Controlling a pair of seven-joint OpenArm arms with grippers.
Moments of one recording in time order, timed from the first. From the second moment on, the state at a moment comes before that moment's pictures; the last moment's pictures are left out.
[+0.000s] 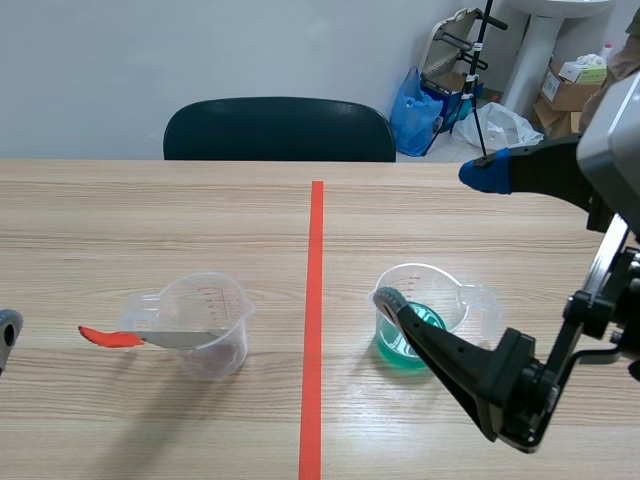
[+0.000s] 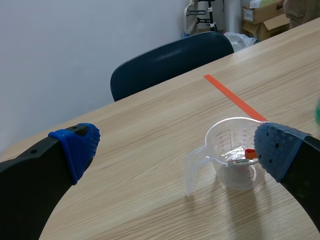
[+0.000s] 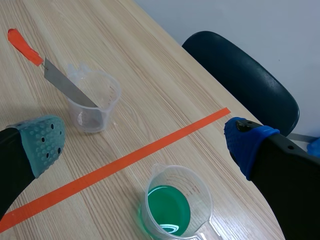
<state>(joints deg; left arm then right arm) 62.0 -21.2 -21.0 115.7 -4.0 -13.9 -36.2 -37.4 36.5 2.1 122.9 4.8 30.0 12.3</state>
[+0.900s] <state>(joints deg) 62.6 -24.2 -21.0 115.7 -7.2 -13.9 -36.2 -37.4 36.5 2.1 122.9 9.8 30.0 12.4</state>
